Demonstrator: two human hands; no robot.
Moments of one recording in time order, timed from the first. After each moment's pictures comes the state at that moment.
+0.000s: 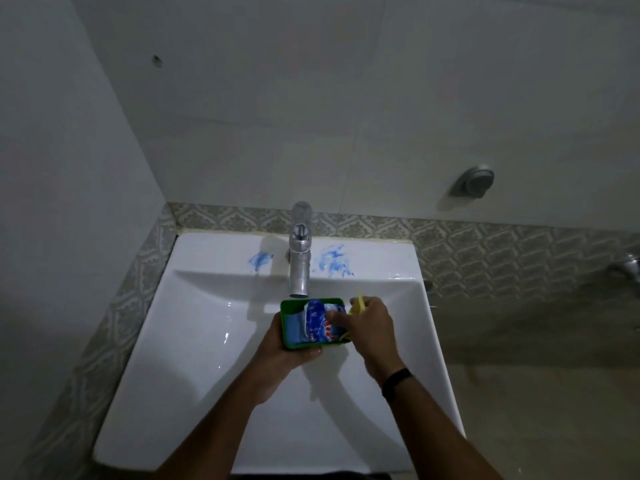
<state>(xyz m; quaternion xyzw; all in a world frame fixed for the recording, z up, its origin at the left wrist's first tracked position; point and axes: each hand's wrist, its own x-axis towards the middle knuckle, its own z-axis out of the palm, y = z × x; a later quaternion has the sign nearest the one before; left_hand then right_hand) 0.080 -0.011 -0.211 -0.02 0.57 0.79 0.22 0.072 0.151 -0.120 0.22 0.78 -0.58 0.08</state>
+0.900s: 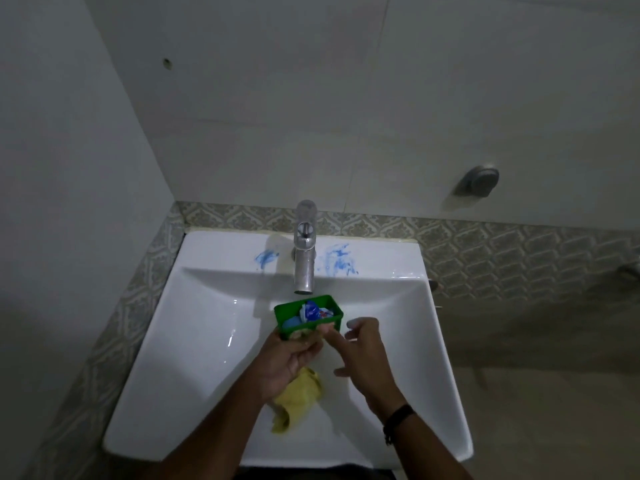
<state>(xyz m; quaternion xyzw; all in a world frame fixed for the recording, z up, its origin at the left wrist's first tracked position) 0.079 -0.006 -0.212 -0.19 0.36 0.88 0.25 0.110 0.143 -0.147 0.18 0.77 -0.60 0.10</state>
